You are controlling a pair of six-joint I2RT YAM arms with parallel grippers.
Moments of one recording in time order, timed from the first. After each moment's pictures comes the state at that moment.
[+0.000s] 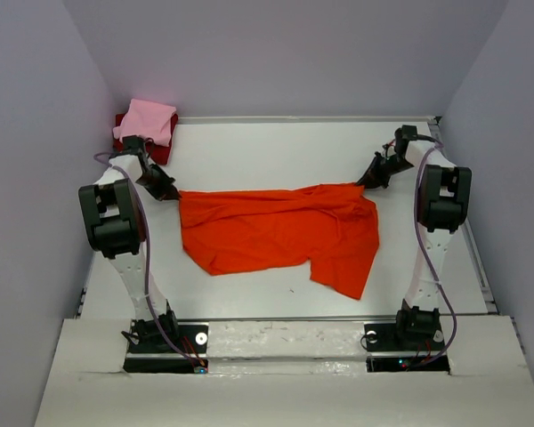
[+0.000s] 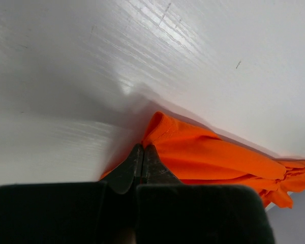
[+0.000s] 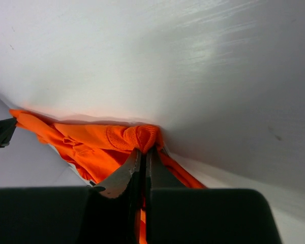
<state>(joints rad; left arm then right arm) 0.20 2.01 1.48 -0.70 0.32 -0.57 -0.12 2.35 1.87 -0.88 -0.58 0.44</state>
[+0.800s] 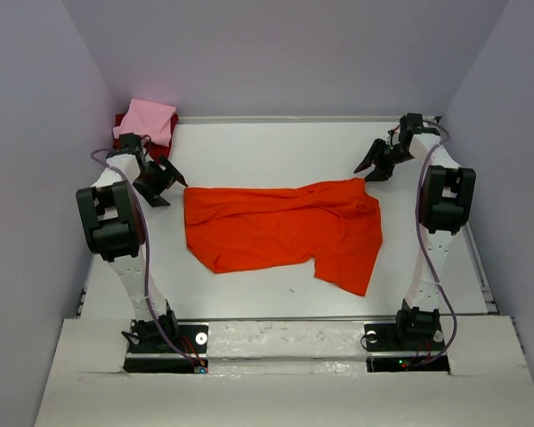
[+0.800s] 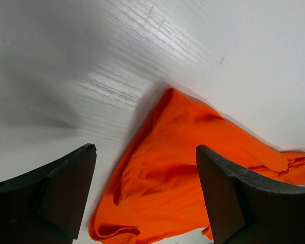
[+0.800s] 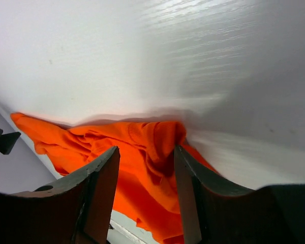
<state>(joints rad) 0.21 2.00 1.47 -0.69 0.32 -0.54 -0.12 2.34 1.95 -0.86 -0.57 0.42</state>
